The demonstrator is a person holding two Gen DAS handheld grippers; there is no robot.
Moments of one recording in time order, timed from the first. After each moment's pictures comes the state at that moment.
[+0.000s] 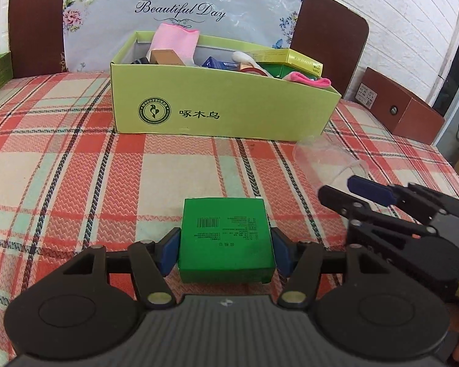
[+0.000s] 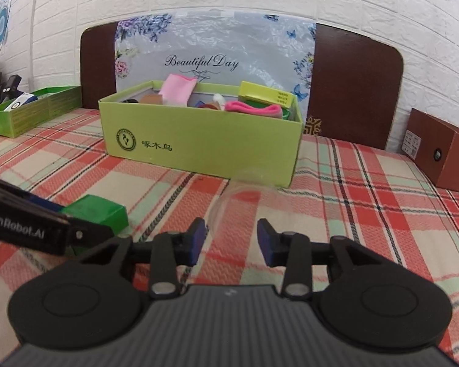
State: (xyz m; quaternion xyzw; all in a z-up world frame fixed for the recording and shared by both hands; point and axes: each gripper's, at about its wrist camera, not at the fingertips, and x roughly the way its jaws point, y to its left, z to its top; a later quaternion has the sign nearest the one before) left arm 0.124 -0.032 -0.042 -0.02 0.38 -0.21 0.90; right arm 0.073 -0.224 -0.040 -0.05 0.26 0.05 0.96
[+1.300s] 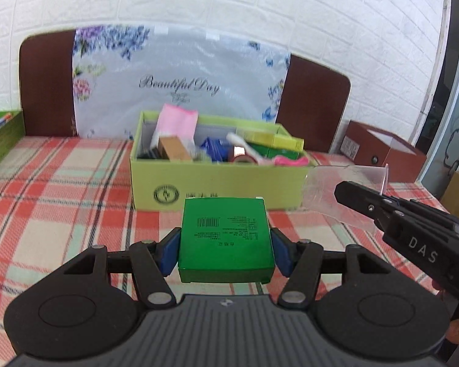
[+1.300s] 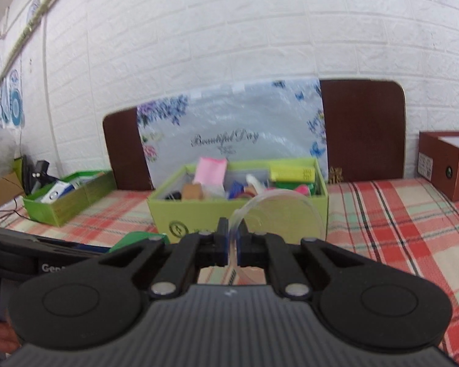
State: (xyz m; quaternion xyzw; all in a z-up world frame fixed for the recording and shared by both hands) left arm 0.111 -0.009 0.037 -0.03 0.29 -0.22 0.93; right arm 0.042 -0.216 0.039 0.06 0.16 0.09 0.98
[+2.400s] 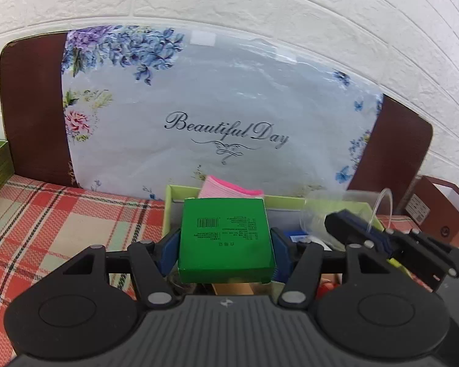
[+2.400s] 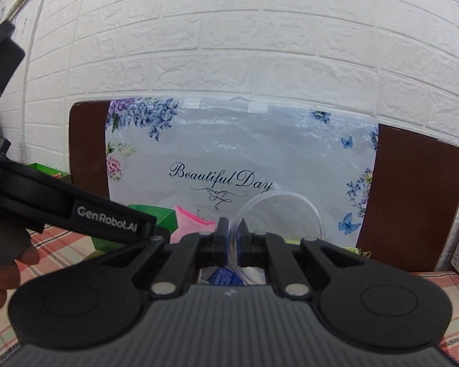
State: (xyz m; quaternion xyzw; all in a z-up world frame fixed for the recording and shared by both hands) left arm 0.309 -0.019 0.042 -0.05 0.29 -0.16 0.94; right arm 0.245 -0.168 0.031 -0.05 0.13 0.08 0.99
